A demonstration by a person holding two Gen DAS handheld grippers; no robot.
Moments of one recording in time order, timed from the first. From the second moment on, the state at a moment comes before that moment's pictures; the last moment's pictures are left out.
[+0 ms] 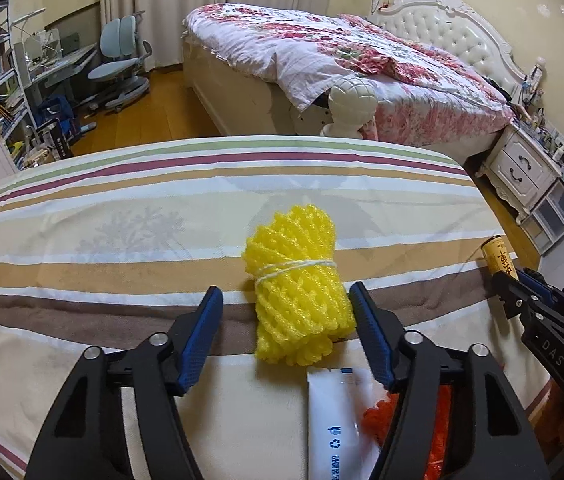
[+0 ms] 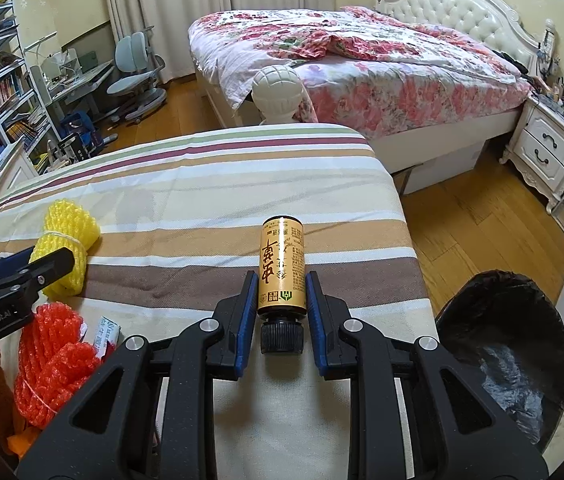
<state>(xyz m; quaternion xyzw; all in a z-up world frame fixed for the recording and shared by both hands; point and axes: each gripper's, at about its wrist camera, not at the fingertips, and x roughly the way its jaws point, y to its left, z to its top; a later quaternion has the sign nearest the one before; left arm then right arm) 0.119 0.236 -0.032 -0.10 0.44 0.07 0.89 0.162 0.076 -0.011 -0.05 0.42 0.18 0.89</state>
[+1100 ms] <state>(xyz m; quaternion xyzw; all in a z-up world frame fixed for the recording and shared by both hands) 0.047 0.212 0.032 -0.08 0.35 0.08 0.93 0.089 0.017 0.014 -0.01 0.40 0.16 0.90</state>
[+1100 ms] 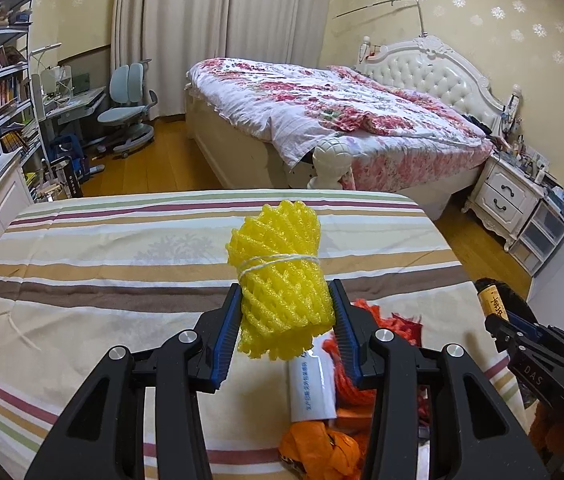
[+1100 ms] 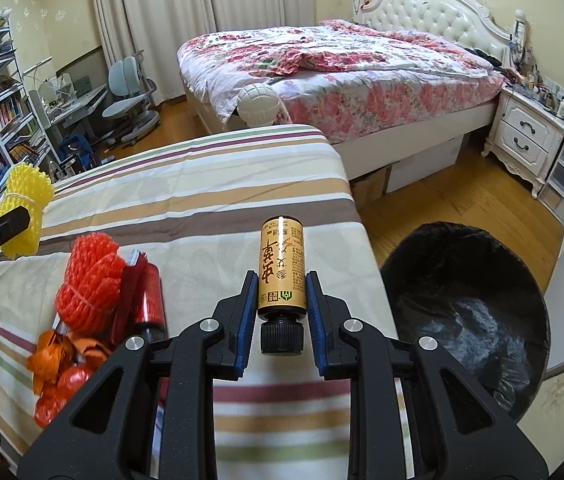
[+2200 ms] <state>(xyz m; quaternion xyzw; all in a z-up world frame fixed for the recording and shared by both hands) 0.061 0.021 -0.001 -0.02 0.33 -0.07 0.94 0.069 -0.129 0.005 0.02 0.36 0.03 0.93</state>
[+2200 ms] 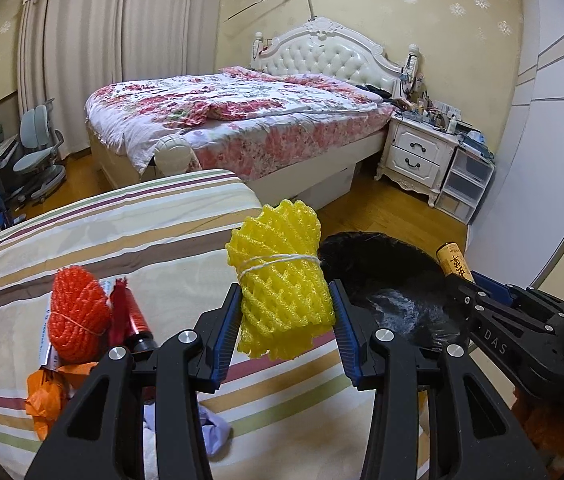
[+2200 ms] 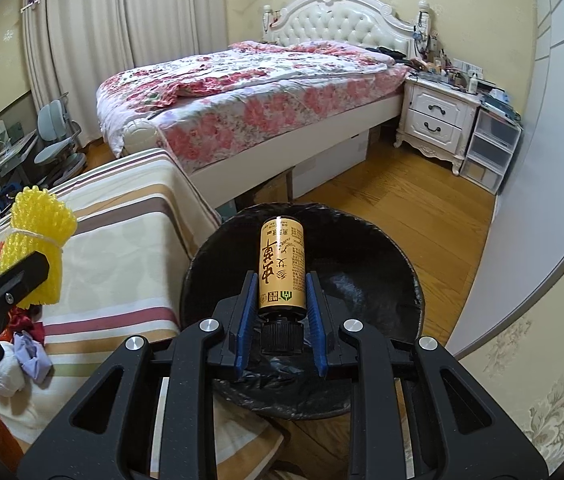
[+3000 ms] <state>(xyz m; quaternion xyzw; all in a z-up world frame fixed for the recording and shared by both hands) 0.109 -0.038 -0.042 0.02 0.37 -0.08 0.92 0.106 -0.169 -0.029 0.05 0.39 0.02 0.92</state>
